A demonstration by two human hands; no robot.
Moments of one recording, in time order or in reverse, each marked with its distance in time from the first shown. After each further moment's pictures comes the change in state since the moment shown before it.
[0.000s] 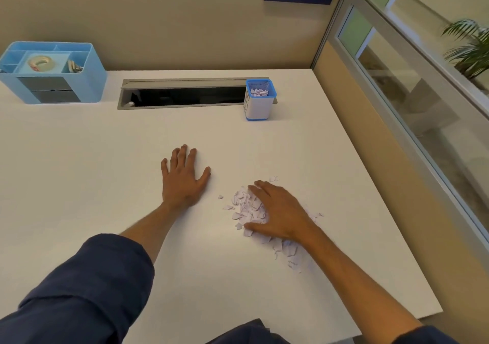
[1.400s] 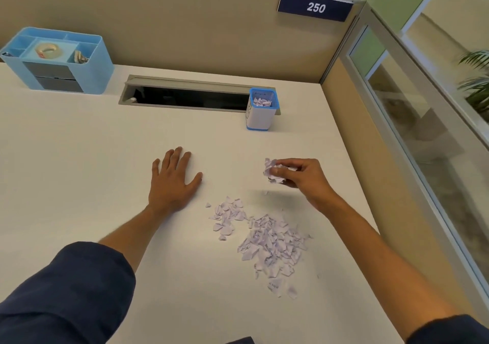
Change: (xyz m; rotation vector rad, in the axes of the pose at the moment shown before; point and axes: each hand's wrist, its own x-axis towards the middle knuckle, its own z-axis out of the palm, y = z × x) left_hand 0.000 0.000 0.004 0.030 0.056 -0.006; right_hand 0.030 0.049 -0.097 1.227 0.243 0.208
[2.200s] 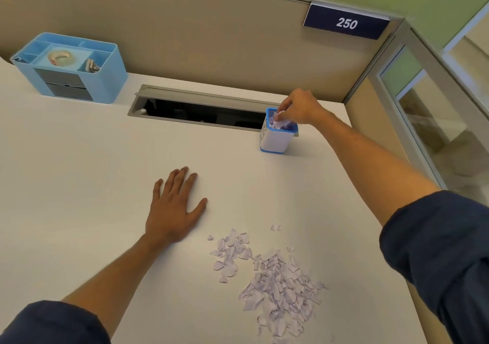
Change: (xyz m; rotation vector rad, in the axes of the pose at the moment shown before) left_hand 0.001 0.002 0.001 0.009 0.004 -0.023; right_hand 0.242 -0.093 0.006 -1.064 -0.020 -0.132
